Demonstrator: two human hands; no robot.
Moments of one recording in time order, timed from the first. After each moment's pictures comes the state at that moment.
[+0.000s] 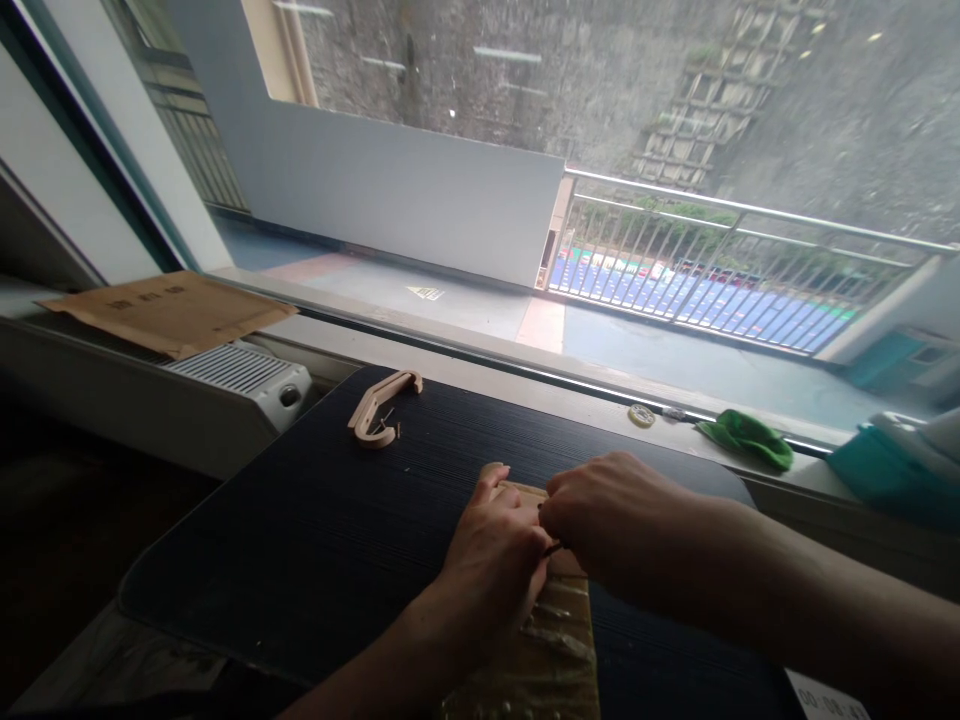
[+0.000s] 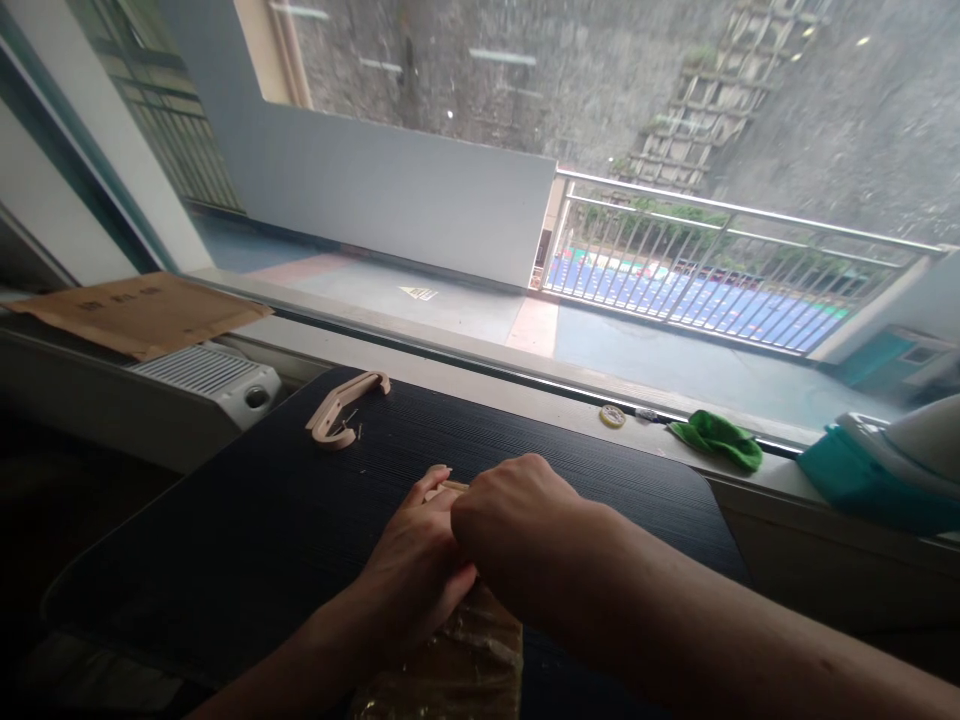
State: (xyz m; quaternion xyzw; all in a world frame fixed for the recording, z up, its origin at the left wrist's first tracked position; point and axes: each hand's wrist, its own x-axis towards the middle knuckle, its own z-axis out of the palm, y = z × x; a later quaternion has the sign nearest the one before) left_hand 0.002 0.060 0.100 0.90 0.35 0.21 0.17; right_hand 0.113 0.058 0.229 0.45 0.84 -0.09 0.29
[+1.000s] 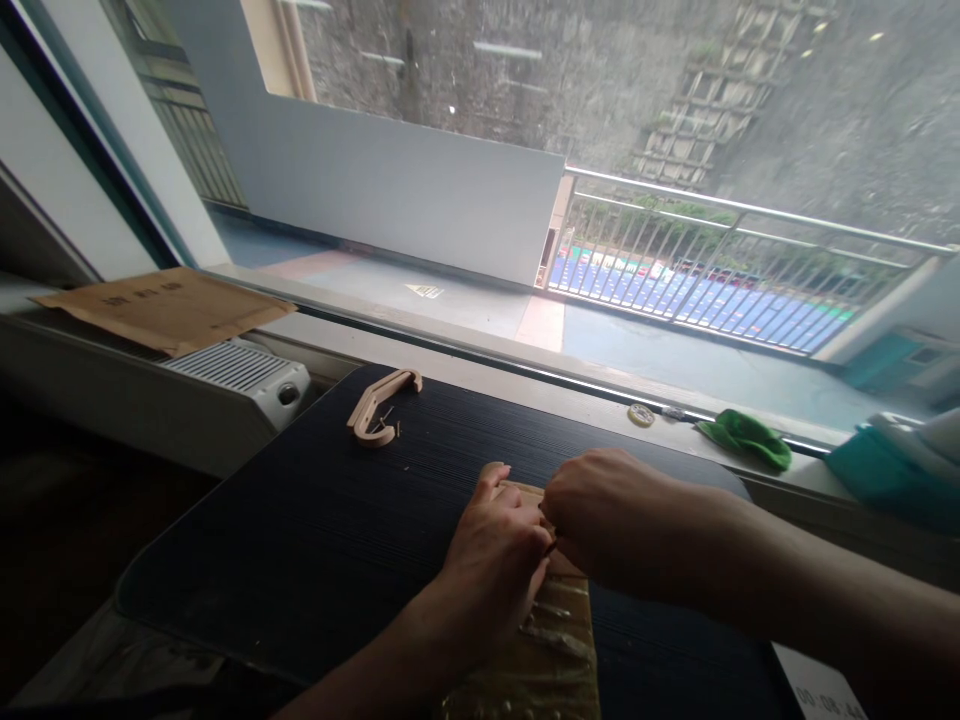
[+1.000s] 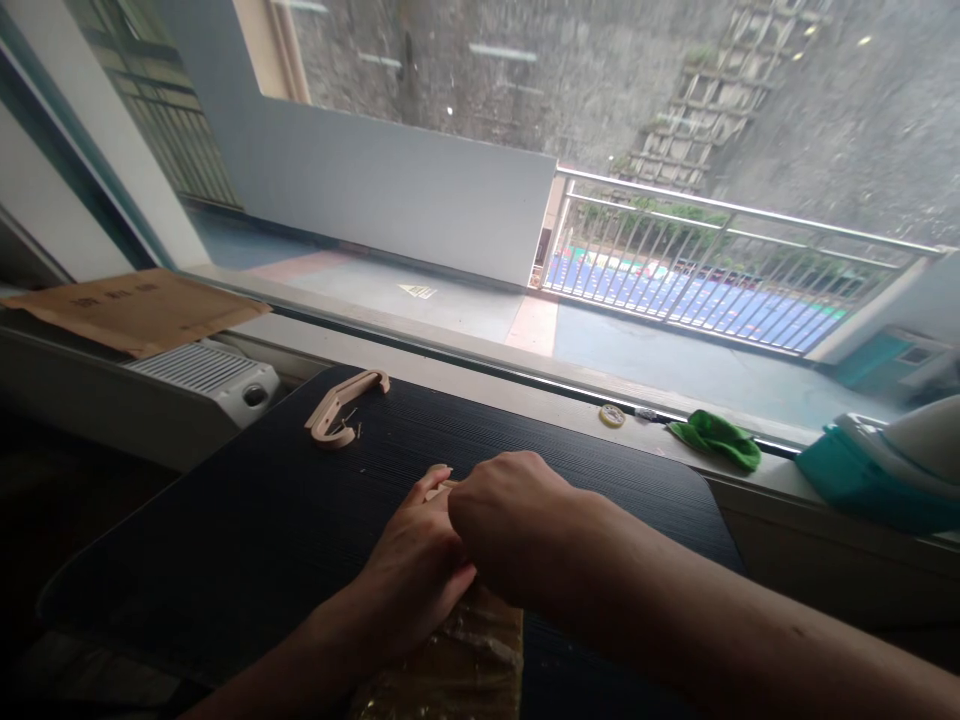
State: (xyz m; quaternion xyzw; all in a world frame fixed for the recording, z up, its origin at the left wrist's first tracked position) left_hand 0.001 0.060 0.101 0.90 0.34 0.22 0.17; right_hand 0.114 0.054 0.226 0.45 0.86 -0.07 0.23
